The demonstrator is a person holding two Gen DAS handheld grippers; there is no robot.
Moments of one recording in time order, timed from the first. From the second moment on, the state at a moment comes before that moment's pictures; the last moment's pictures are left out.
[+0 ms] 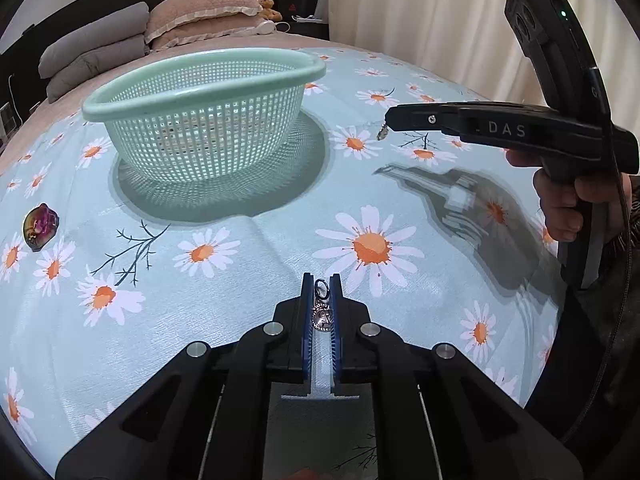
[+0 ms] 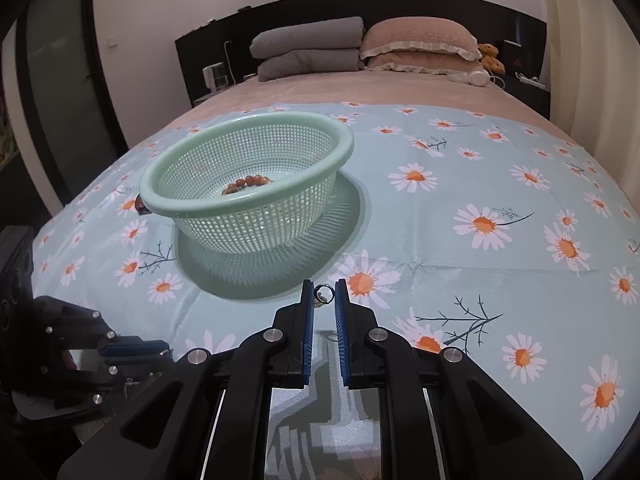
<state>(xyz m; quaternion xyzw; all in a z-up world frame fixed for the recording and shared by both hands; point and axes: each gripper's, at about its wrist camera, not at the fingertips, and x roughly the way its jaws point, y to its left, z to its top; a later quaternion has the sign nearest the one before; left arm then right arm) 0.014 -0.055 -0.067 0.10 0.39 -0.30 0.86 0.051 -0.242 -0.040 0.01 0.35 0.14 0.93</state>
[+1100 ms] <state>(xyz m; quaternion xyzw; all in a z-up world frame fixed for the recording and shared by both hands) 0.110 -0.025 0.093 0.13 0.25 -0.24 0.93 0.110 -0.197 0.060 -0.03 0.24 0.20 0.95</state>
